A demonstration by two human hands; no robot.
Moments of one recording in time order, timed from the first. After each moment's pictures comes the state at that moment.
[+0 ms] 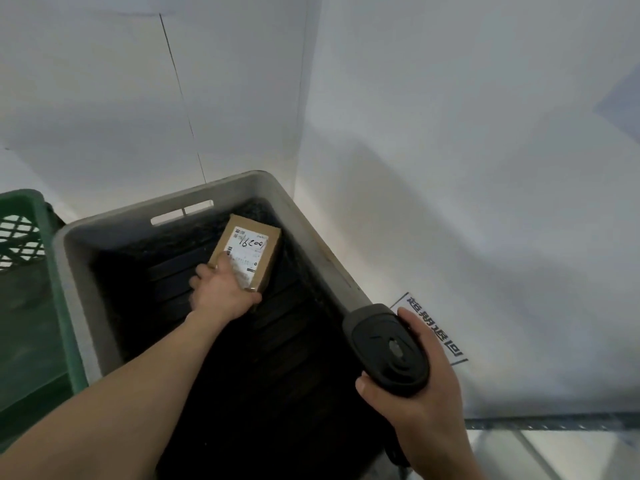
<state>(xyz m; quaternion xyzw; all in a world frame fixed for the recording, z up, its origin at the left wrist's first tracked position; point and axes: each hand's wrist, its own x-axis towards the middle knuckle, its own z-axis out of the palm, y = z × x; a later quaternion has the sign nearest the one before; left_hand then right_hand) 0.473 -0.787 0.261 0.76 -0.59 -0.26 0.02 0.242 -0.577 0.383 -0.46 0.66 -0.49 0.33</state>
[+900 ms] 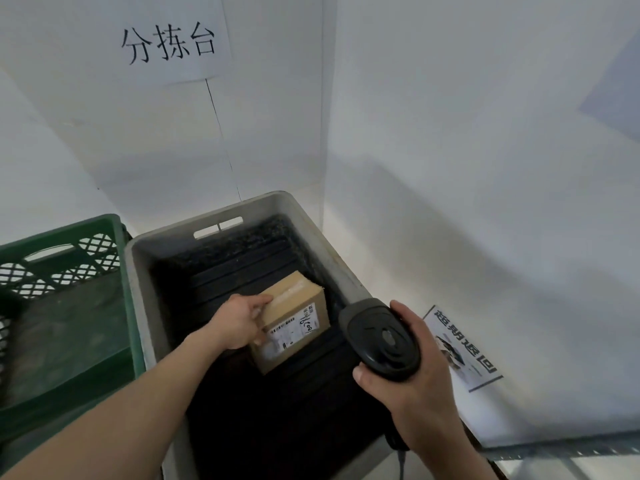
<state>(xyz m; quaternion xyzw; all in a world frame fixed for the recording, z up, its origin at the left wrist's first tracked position) 0.485 -0.712 0.311 0.66 -0.67 -0.34 -0.03 0.224 -0.547 0.404 -0.50 0.62 -0.48 0.38</state>
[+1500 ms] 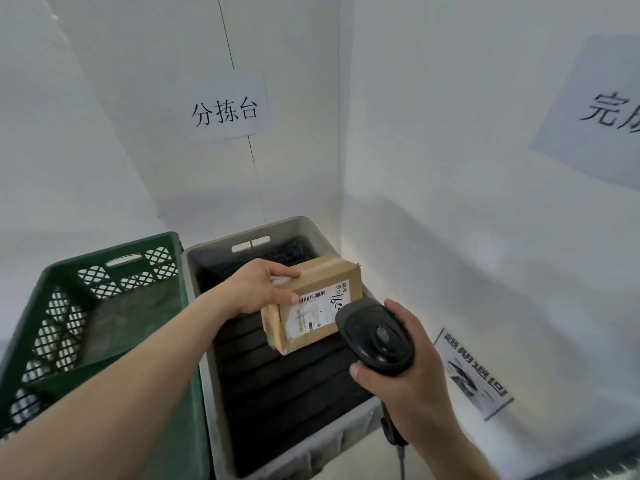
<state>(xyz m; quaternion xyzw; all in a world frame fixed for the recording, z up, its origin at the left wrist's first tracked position) 0.471 -0.628 0.454 0.60 -0.68 -0.38 0.17 0.223 -0.461 0.442 -0.56 0.54 -0.51 0.37</state>
